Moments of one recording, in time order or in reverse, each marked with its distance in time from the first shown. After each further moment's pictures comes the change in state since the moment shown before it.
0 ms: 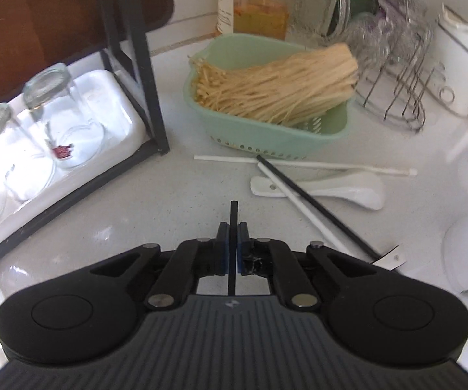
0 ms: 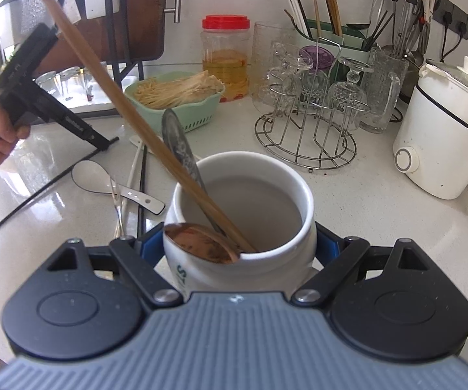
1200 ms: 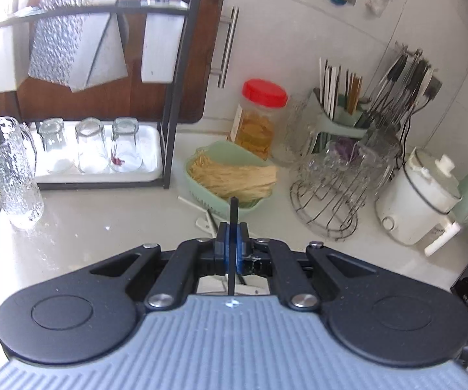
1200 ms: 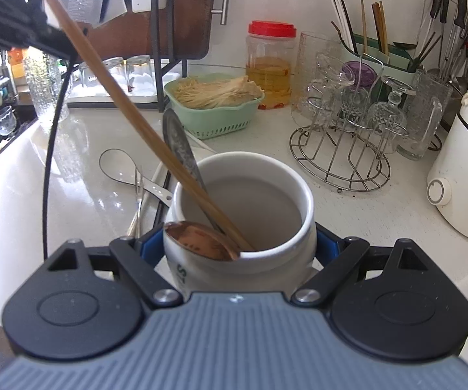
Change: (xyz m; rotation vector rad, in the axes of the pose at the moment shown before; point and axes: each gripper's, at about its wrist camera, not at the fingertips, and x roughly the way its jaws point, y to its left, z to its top) left arm -0.193 -0.103 -0.039 -0.390 -0.337 0.088; right arm 0.006 -0.011 0.002 -0.132 -0.035 0.155
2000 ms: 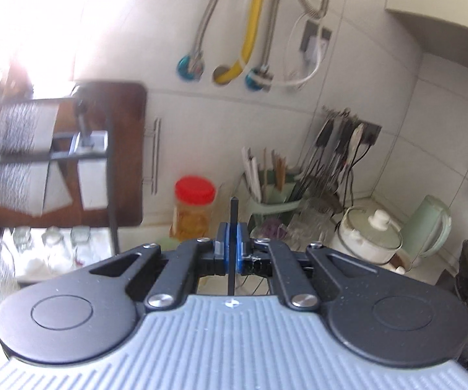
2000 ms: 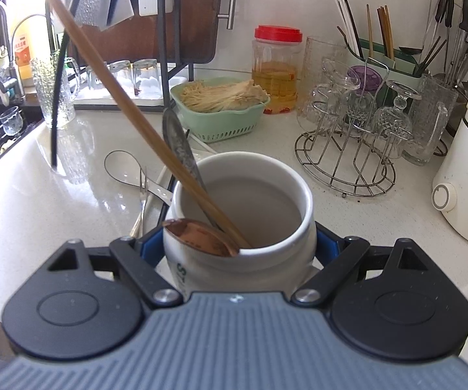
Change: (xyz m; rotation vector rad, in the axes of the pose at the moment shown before) left arm -0.080 -0.083 0.078 0.143 -0.227 -0.134; right arm 0.000 -0.002 -0.002 -0.010 -0.023 0.022
